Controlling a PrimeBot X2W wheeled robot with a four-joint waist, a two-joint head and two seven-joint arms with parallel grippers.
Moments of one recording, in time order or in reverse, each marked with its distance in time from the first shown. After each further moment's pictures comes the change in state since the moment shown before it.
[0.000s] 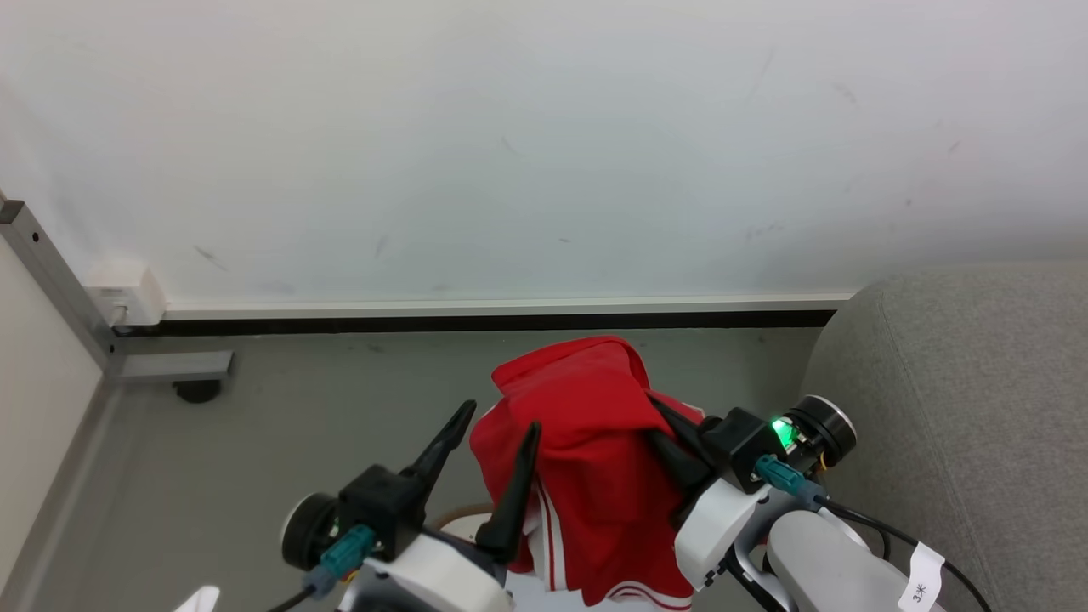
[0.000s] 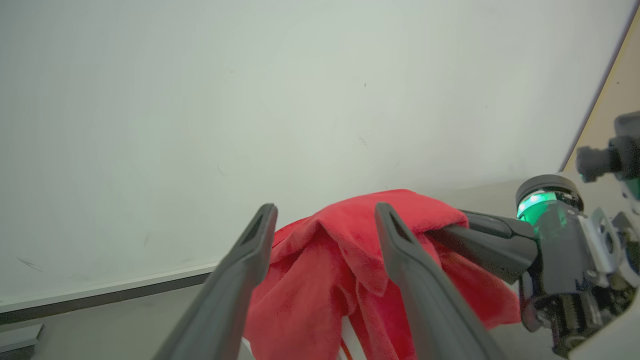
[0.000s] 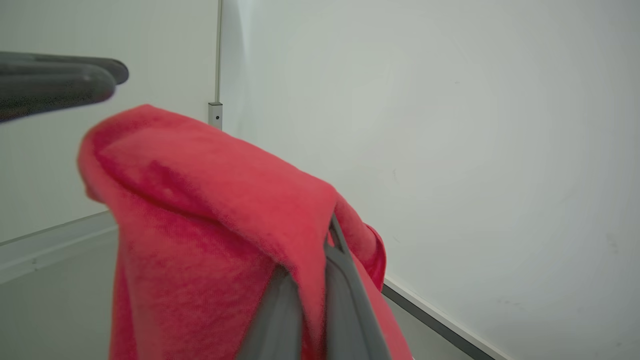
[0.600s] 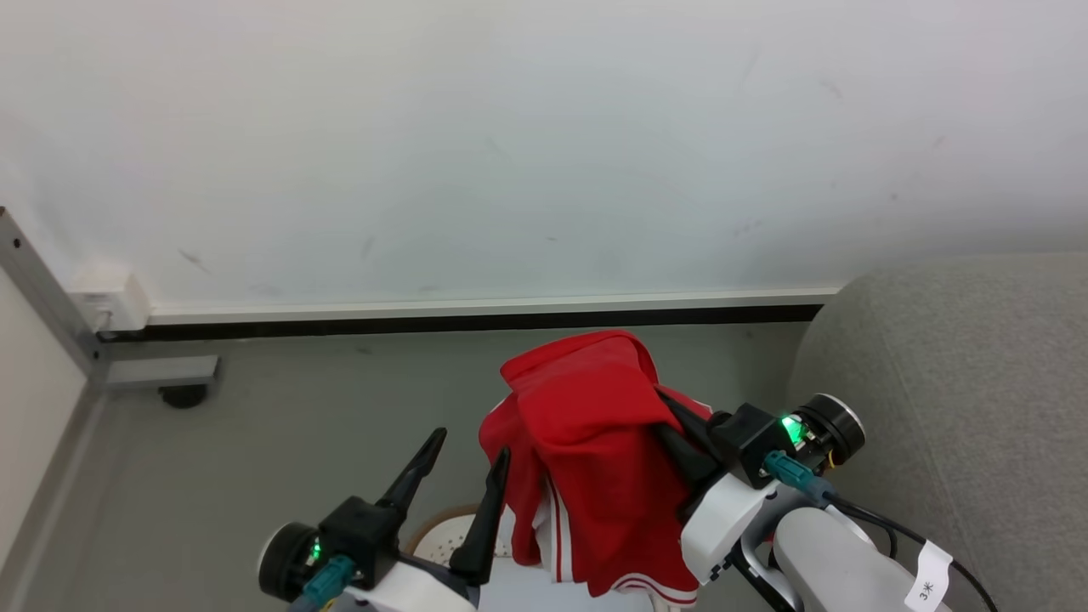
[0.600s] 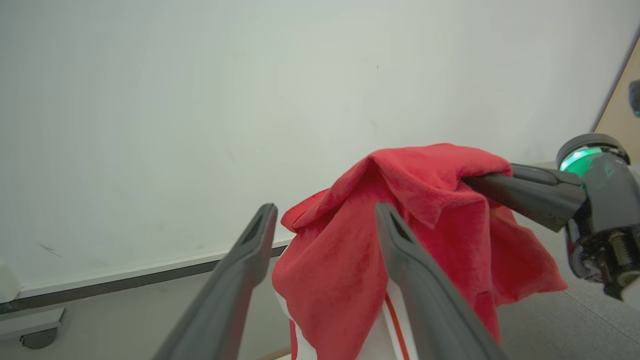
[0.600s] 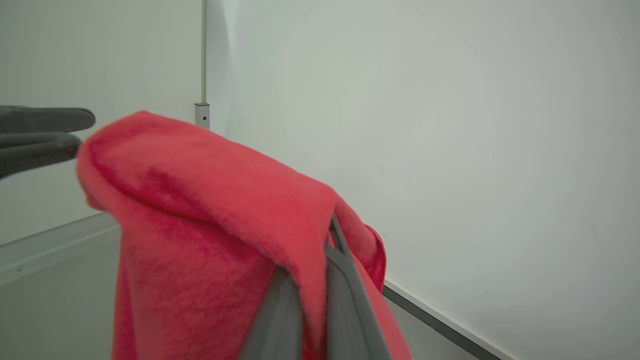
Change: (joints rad) left arm 0.048 0.043 0.001 0.078 0.007 -0.007 -0.100; right arm 0.007 0.000 -0.030 0.001 -0.008 0.000 0.000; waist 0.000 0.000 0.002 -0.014
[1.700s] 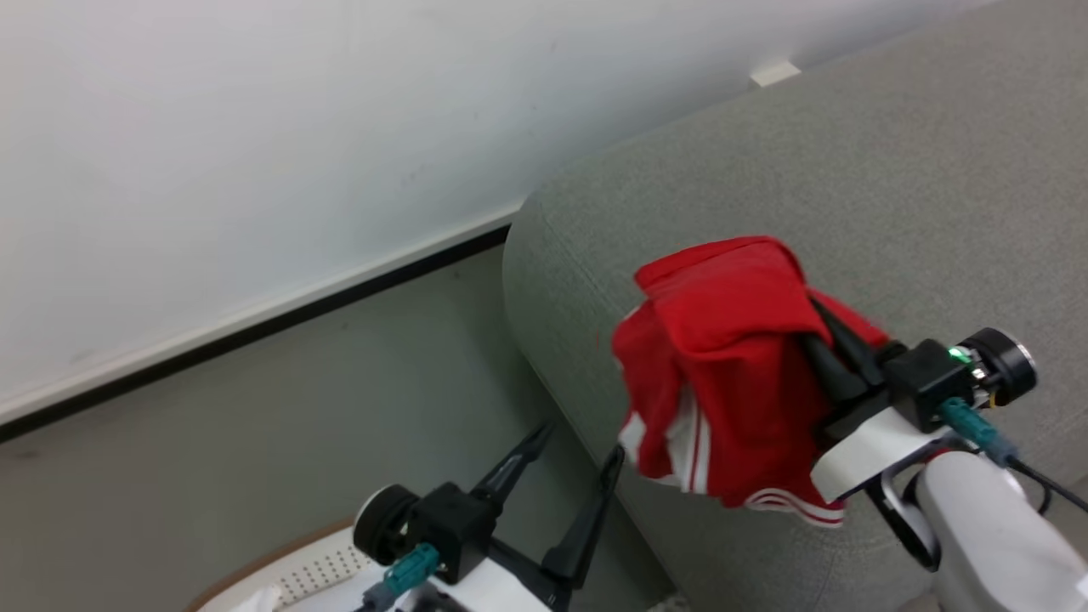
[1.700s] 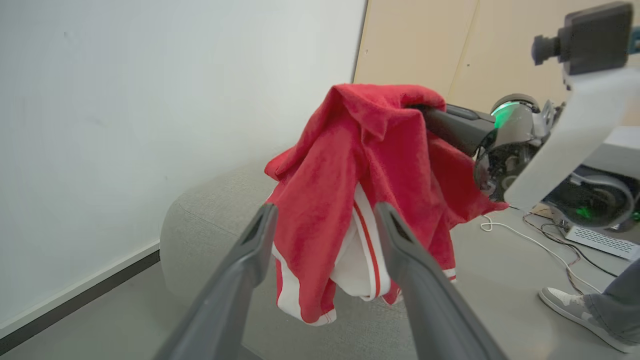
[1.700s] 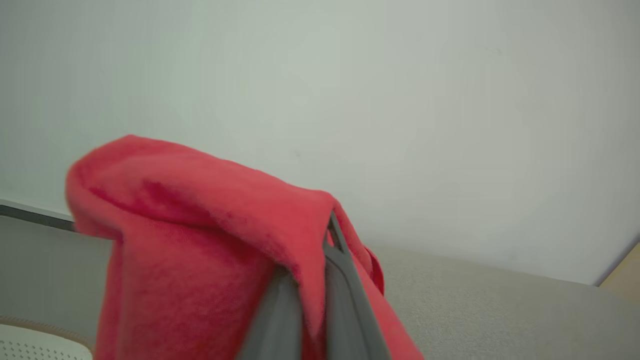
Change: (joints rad) left arm -0.059 -0.061 -0.114 -0.037 0.003 -0.034 0.009; right arm 0.029 -0.176 -0.213 -0.218 -0.047 0.000 0.000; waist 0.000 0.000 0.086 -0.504
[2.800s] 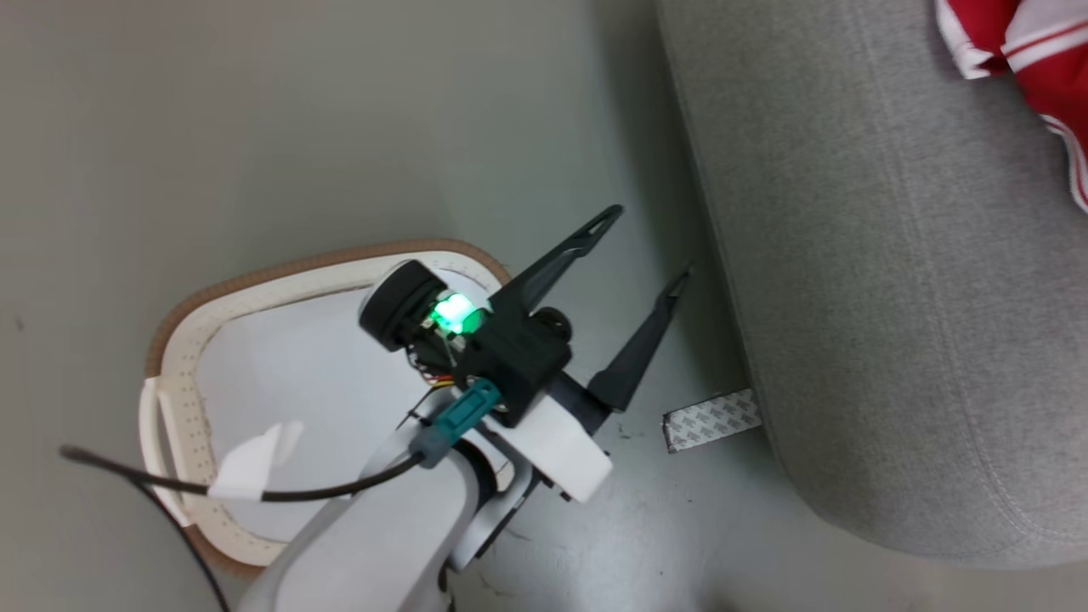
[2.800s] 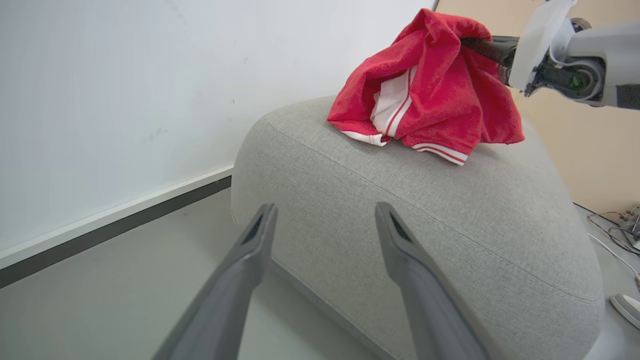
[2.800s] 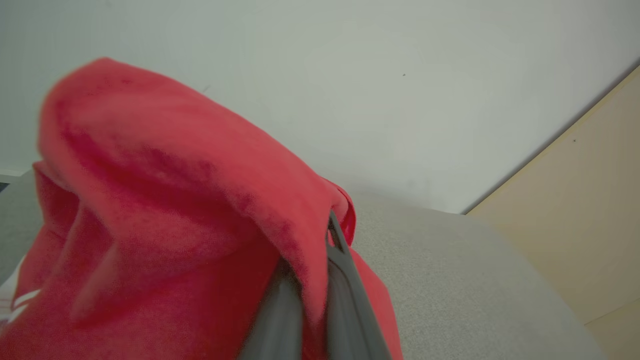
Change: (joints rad) left arm -0.412 0.021 -0.055 -0.083 0.135 -0.068 0.174; right arm -0.476 -0.249 -0.554 0.370 -0.135 0.000 -0.002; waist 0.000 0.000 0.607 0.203
